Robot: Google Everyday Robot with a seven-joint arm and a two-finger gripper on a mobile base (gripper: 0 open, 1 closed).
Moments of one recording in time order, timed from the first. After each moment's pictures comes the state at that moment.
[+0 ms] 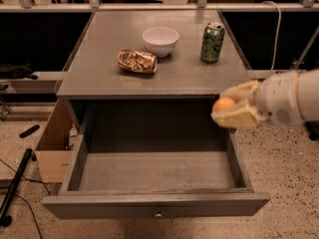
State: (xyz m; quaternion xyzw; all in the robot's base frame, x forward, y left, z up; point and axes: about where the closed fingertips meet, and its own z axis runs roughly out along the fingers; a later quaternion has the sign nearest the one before) arm 0.485 -0.146 0.891 -0.48 0.75 0.18 0.42
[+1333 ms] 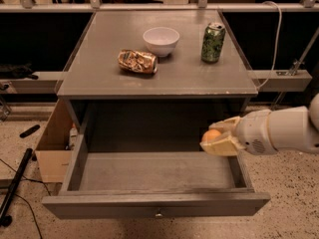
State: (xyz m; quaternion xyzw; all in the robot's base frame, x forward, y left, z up) arm 0.470 -0.138 0.793 -0.44 0.79 0.21 0.37
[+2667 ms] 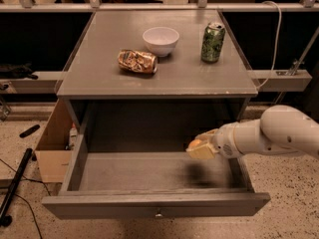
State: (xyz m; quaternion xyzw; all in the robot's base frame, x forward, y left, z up) arm 0.524 -0.119 0.682 -0.40 0.82 0.23 0.33
